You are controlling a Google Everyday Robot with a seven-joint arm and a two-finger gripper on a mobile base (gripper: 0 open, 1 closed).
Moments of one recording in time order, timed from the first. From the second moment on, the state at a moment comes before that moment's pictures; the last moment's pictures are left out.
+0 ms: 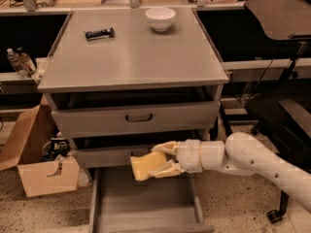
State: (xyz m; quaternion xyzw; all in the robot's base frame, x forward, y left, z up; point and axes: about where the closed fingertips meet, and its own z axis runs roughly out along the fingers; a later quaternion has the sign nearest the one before) arm 0.497 -0.021 0.633 -0.58 0.60 0.28 0.48
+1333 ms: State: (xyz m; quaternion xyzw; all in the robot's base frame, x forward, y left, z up) arm 0.527 -0.037 0.780 -0.58 0.55 0.25 0.55
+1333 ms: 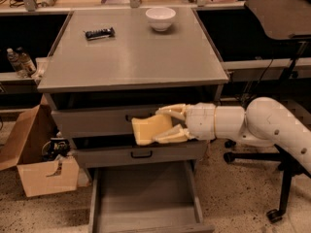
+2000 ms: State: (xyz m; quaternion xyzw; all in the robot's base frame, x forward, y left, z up) arm 0.617 -0.102 0.935 -0.50 0.59 0.15 0.62
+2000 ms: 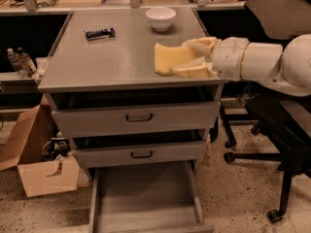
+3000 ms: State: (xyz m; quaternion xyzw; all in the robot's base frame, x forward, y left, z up) arm 0.698 -0.117 0.967 -0.44 0.63 0.14 0.62
